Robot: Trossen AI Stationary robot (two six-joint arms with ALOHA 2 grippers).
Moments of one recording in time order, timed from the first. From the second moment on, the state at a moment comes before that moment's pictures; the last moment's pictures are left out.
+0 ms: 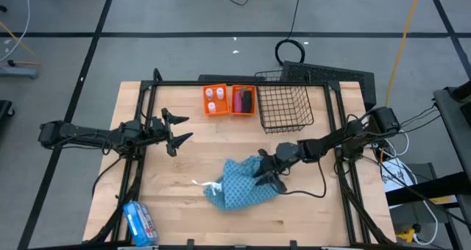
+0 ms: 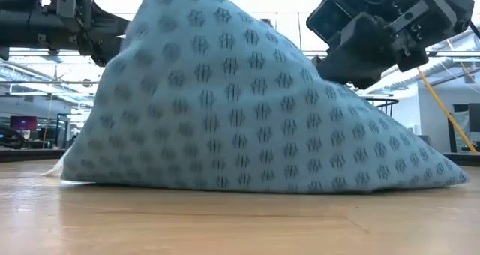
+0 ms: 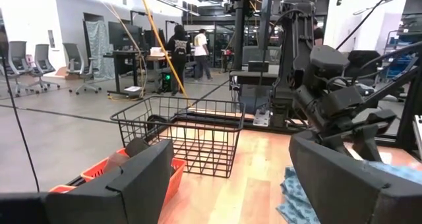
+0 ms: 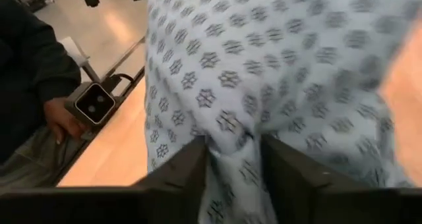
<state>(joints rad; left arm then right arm) 0.00 0.49 0.09 0.53 -0.24 0.00 0.18 1.59 0.58 0.61 -0.34 0.17</state>
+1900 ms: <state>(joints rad) 0.00 0.49 0.09 0.53 -0.24 0.00 0.22 1.95 1.21 -0.14 0.50 0.33</state>
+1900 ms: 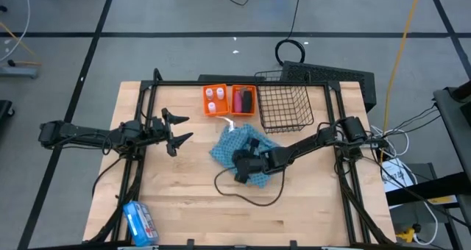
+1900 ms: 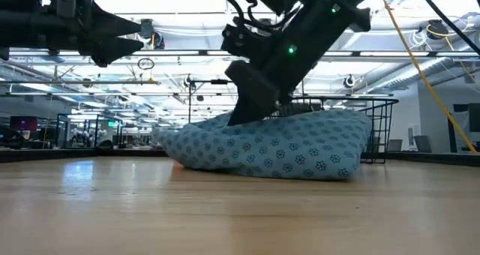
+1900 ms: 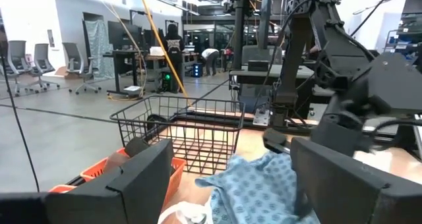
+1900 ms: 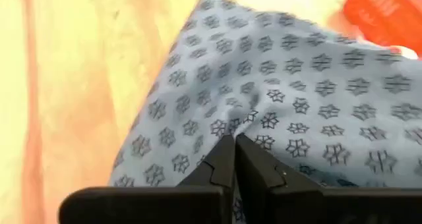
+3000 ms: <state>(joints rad) 0.00 0.49 0.09 0.53 -0.24 0.00 -0.08 1.95 1.15 -0.07 0.26 0.14</state>
